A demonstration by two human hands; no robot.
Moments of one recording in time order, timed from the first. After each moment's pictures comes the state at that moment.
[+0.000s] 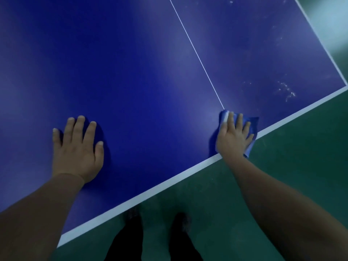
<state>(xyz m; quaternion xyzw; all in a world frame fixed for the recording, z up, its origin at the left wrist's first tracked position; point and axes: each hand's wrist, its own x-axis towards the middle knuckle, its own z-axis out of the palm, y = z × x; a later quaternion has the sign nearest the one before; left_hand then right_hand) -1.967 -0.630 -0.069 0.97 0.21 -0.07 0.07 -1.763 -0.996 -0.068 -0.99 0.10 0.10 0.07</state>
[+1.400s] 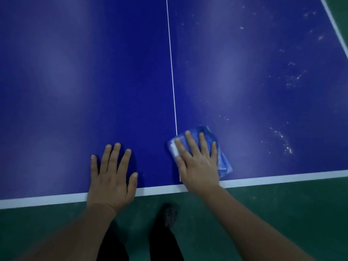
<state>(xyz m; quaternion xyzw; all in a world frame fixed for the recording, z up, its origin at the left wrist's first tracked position) -1.854 -0.940 -0.085 0.94 0.32 -0.06 0.04 -1.654 -1.101 -0.079 -0.90 -0.43 0.09 0.02</state>
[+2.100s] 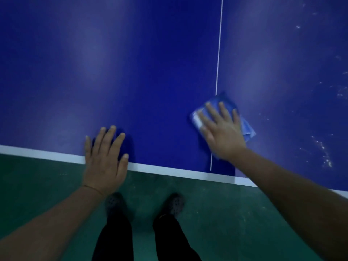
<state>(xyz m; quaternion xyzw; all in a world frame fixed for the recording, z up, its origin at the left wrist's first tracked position) -1.940 -0.906 -0.074 0.91 0.40 0.05 0.11 -1.610 -1.039 -0.073 -0.82 -0.57 0.08 -0.02</state>
